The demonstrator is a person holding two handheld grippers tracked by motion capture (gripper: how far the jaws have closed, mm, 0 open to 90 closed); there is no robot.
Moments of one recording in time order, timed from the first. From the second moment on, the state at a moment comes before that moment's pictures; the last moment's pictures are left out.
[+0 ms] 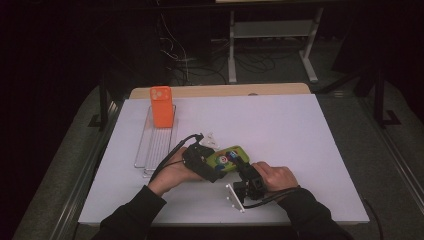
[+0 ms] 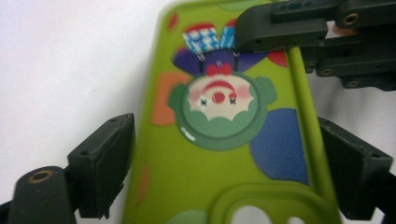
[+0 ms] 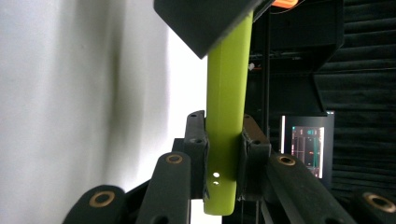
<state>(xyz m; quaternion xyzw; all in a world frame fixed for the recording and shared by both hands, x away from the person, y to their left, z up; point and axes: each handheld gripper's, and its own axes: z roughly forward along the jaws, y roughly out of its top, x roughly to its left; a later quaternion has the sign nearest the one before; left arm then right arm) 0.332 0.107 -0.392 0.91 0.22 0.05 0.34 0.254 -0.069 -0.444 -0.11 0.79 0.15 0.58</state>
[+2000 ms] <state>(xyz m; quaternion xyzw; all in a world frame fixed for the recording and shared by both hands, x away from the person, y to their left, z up) 0.346 0.136 -0.384 0.91 0.24 0.06 0.34 0.302 -0.129 -0.408 0.31 0.81 0.41 0.27</state>
